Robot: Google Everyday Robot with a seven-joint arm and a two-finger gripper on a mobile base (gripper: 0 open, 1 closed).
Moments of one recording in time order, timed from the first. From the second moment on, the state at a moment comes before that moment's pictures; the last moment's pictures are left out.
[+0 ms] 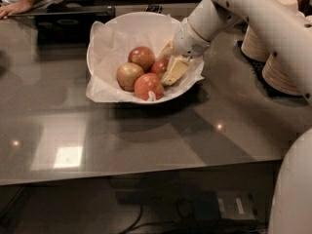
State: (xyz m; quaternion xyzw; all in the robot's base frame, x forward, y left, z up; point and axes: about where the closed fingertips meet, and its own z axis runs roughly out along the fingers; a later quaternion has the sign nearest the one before) arm 0.636 -0.038 0.863 -0.73 0.61 0.16 0.26
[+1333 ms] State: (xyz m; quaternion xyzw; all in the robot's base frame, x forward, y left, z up) arm 0.620 -0.061 0.935 -0.70 0.60 0.15 0.36
